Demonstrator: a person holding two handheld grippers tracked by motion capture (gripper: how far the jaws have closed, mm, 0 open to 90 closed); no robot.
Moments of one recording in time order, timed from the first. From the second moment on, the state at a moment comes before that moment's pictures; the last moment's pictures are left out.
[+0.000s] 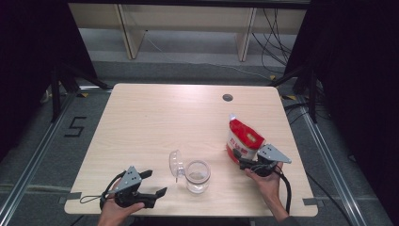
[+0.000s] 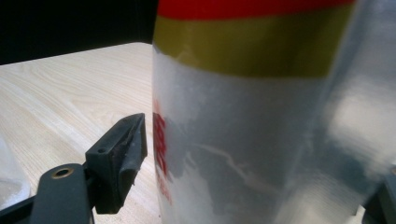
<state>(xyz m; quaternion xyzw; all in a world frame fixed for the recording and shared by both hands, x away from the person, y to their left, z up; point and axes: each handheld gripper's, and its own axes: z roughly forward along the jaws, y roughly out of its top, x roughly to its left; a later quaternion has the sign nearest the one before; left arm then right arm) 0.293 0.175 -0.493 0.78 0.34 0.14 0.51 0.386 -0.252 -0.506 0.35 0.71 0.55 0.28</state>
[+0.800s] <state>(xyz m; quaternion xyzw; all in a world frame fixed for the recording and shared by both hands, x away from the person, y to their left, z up) 0.293 0.174 -0.492 0.78 0.34 0.14 0.50 0.391 -0.252 -0.512 0.35 0.69 0.56 0.28</state>
